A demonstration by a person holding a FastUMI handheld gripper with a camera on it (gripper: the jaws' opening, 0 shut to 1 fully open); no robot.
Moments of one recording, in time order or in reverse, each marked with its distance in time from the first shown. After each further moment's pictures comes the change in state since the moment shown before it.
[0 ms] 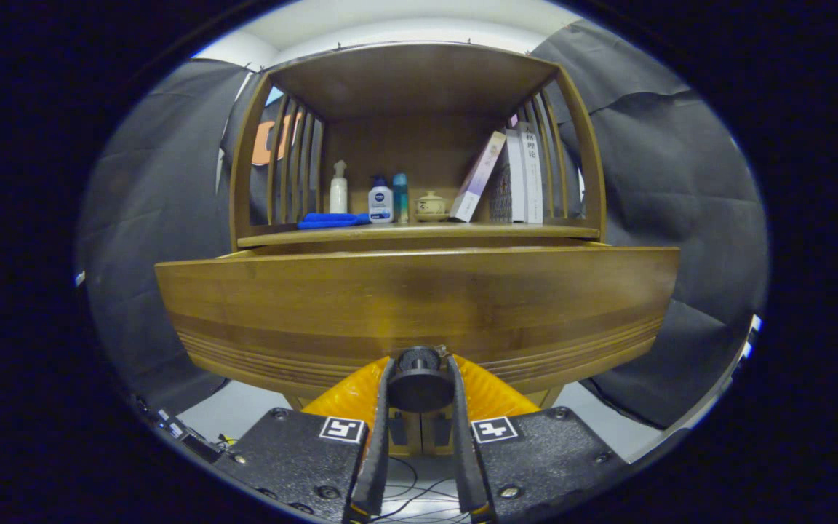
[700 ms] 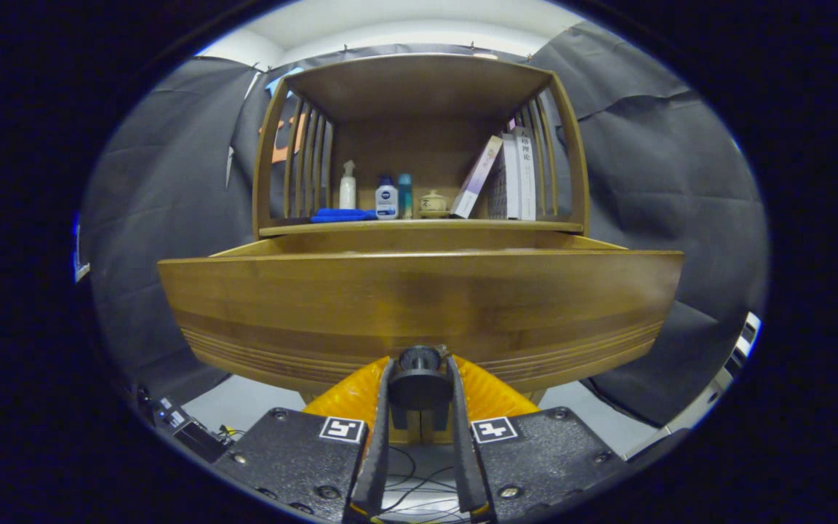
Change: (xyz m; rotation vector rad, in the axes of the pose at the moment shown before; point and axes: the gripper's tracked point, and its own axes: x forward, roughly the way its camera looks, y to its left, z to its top) arm 0.000 0.000 -0.006 -0.018 0.004 0.014
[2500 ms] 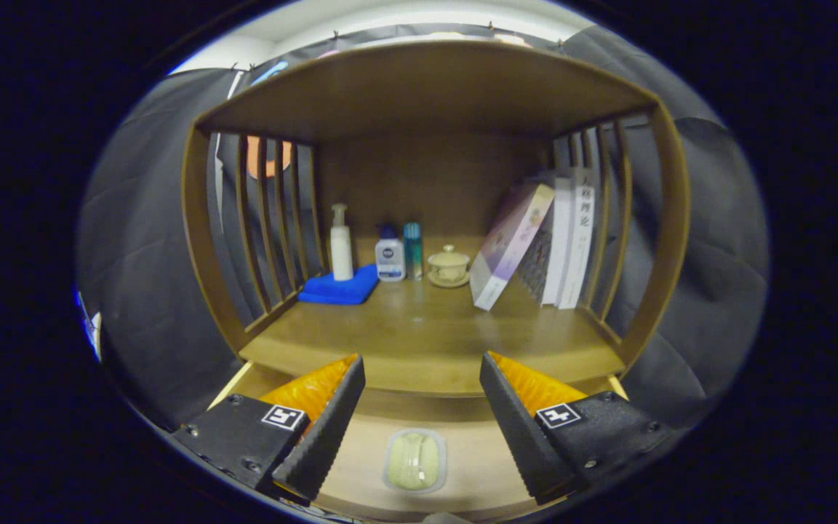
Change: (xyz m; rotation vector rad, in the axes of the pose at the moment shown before) arm 0.119 0.004 0.210 -0.022 0.218 0.108
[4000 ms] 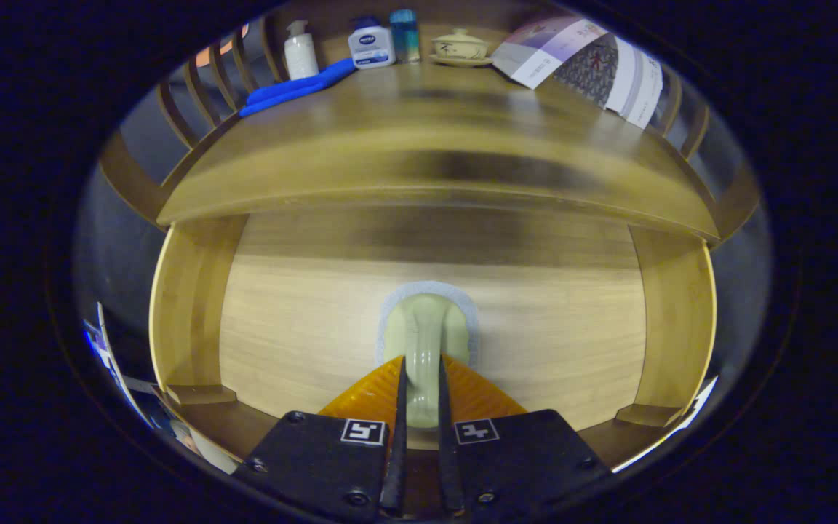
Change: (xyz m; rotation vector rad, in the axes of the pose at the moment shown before) arm 0.023 -0.001 -0.143 0.055 0.733 -0.055
